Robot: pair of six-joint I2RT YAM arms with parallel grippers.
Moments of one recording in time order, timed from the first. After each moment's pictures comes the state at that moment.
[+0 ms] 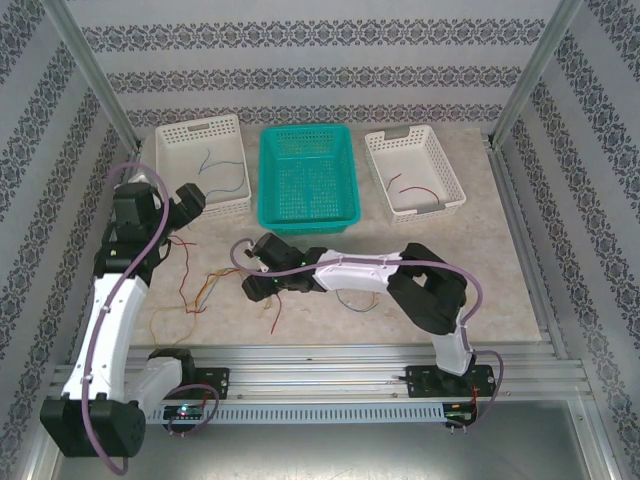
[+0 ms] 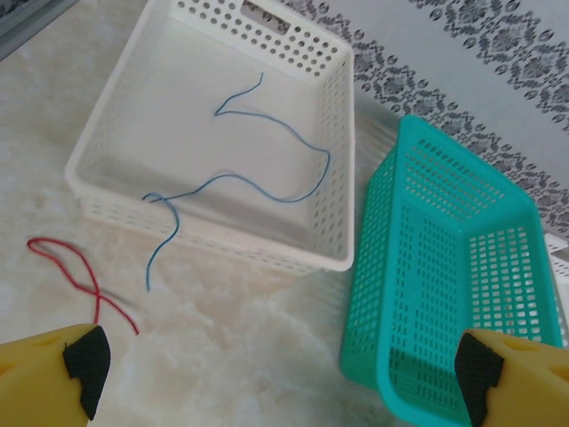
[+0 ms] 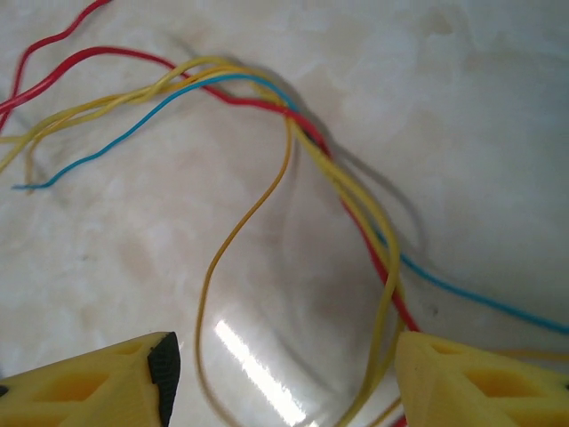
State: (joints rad) left arm 0.07 0.95 0.96 -0.57 0.03 -0.57; right arm 1.04 2.00 1.35 -0.25 -0.08 0.42
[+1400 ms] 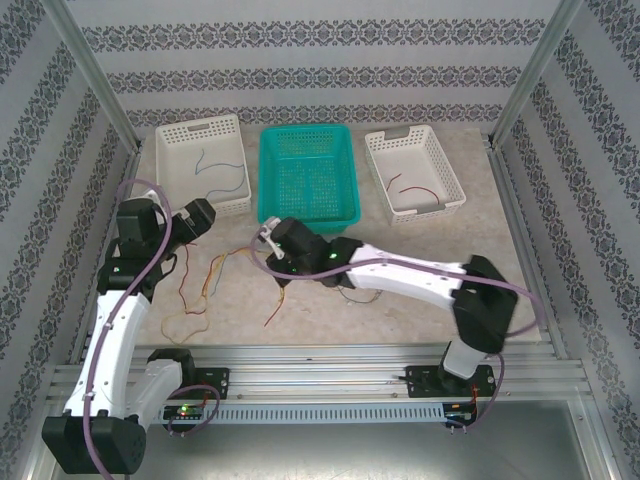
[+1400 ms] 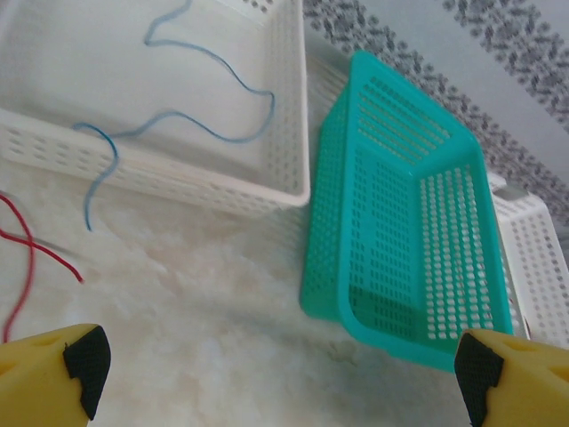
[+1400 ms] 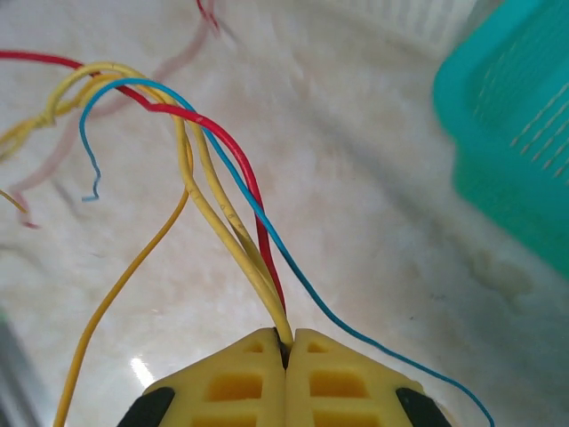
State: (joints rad) left arm 0.05 0.87 0.86 -0.55 0.21 -0.58; right arm 1.03 1.63 1.26 -0.36 0.06 0.21
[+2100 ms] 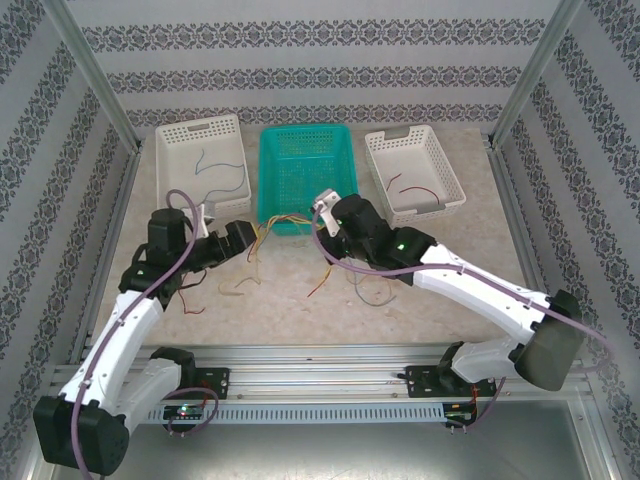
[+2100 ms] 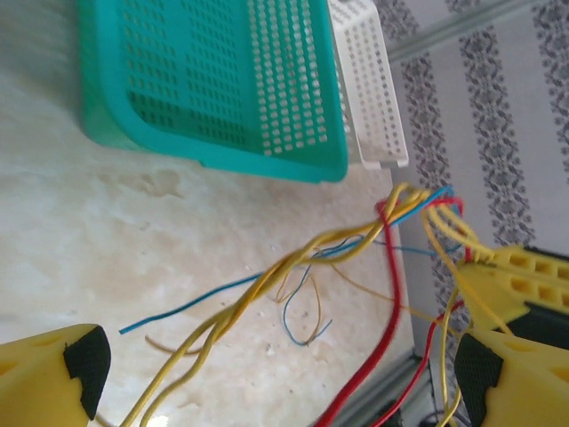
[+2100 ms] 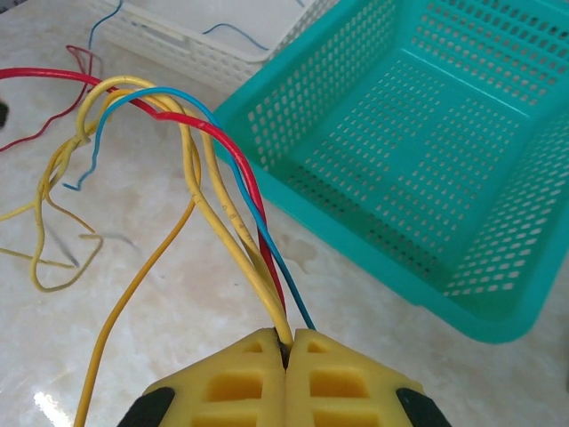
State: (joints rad) left arm -0.14 0.90 0.72 -0.38 0.61 -0.72; right arm 0.86 1.32 1.15 -0.50 0.14 0.09
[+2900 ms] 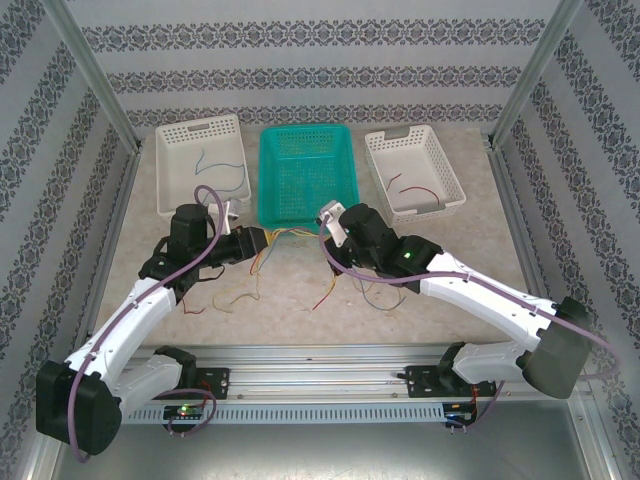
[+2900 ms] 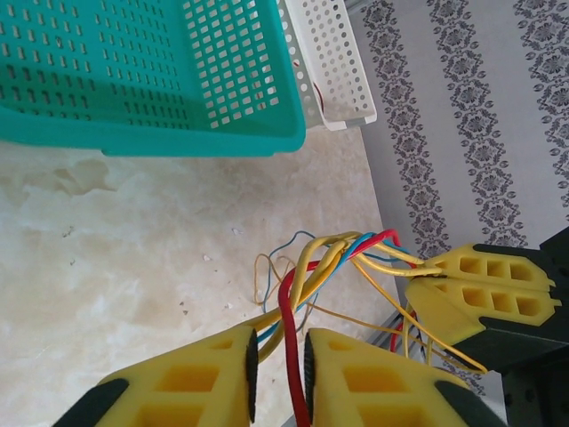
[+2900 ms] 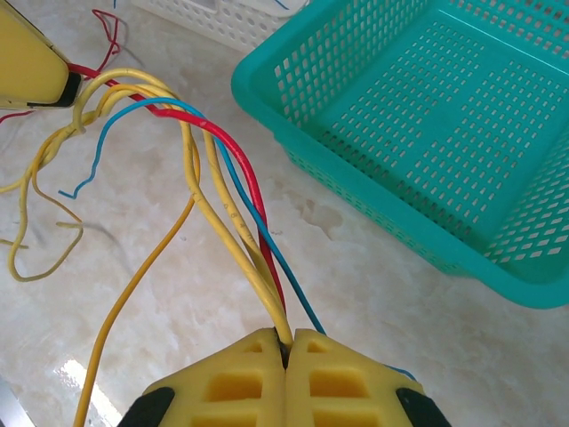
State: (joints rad) left arm -0.26 1.01 0.71 -0.22 0.63 -0.72; right arm 0.86 1.27 1.05 -0.48 0.06 0.10
